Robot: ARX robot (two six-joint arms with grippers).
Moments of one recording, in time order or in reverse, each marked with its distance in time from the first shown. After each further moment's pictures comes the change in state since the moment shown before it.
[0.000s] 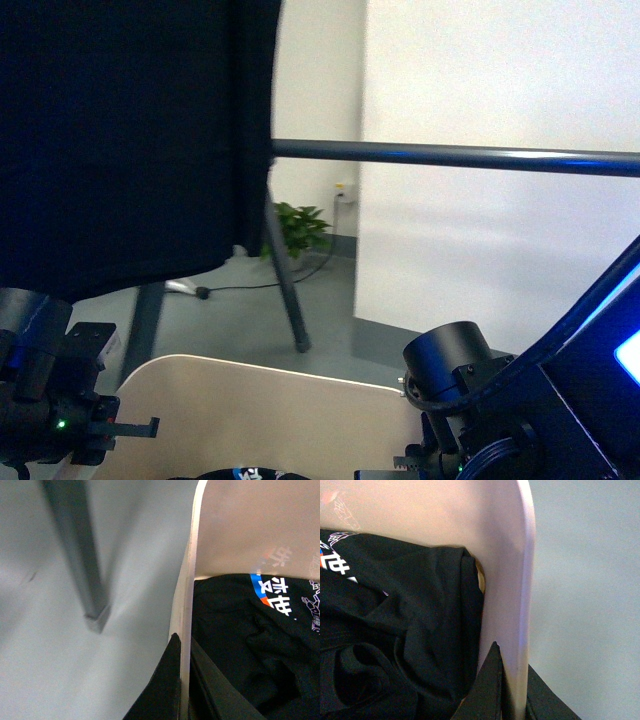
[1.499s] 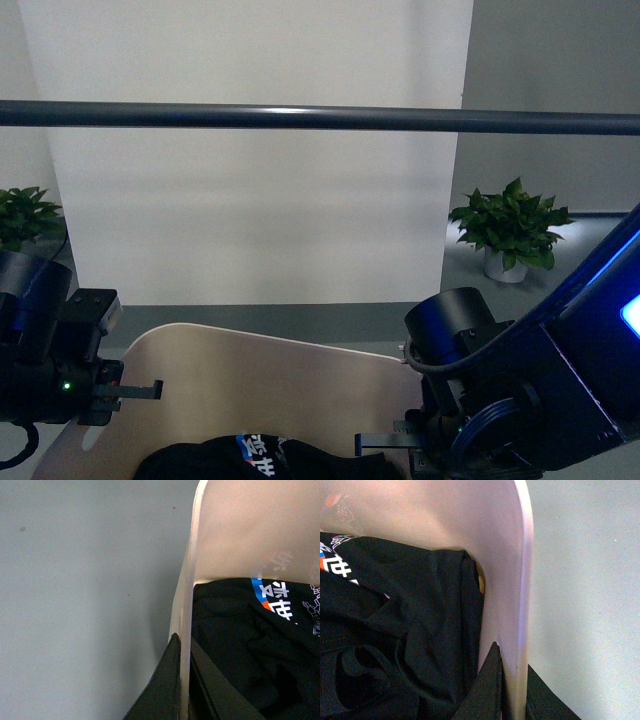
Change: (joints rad) left arm 0.000 0.000 0.000 0.000 -0.001 -0.006; right arm 0.001 -0.002 -0.006 0.000 -0.004 -0.001
